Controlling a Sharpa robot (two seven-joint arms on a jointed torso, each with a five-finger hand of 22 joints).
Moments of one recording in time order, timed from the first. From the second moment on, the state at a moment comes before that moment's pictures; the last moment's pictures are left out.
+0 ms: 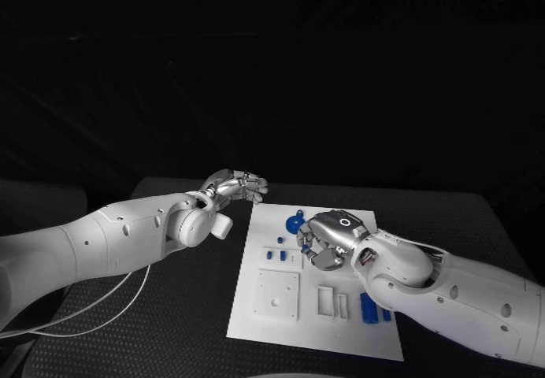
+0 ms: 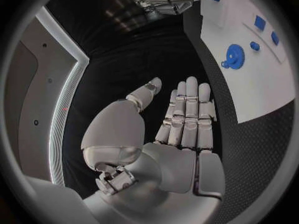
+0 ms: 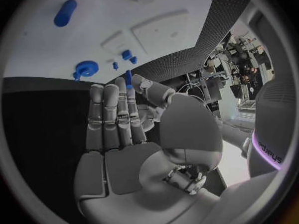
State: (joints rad) left arm 1.15 -0.72 -0.11 1.19 -0.13 -0.16 0.33; left_hand 1.03 -0.08 0.54 -0.23 0.06 0.85 0.17 0.31 0.49 1.19 0.12 0.08 0.15 1.04 0.05 0.59 0.55 0.03 0.82 -0.05 0.54 1.24; right arm 1.04 -0.63 -0.06 1.51 -1.83 -0.36 -0.14; right_hand 1.13 -0.19 0.91 -0.25 0.05 1.06 0.10 0.39 0.45 1.32 0.05 0.19 0.23 1.05 -0.04 1.12 0.59 0.25 0.98 0.06 0.86 1.20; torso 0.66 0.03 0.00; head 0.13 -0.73
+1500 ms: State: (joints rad) left arm 1.15 -0.71 -0.11 1.18 -0.13 -0.16 0.32; left_hand 1.03 -0.08 0.54 -0.23 0.06 0.85 0.17 0.31 0.49 1.19 0.12 0.08 0.15 1.04 0.05 0.58 0.56 0.04 0.83 -0.05 0.53 1.24; right arm 0.93 -0.54 -0.11 1.44 -1.93 -0.33 -0.14; right_hand 1.14 -0.19 0.91 -0.25 0.05 1.05 0.10 0.39 0.45 1.32 0.05 0.18 0.23 1.06 -0.04 1.12 0.58 0.25 0.98 0.06 0.86 1.20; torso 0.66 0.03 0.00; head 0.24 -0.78
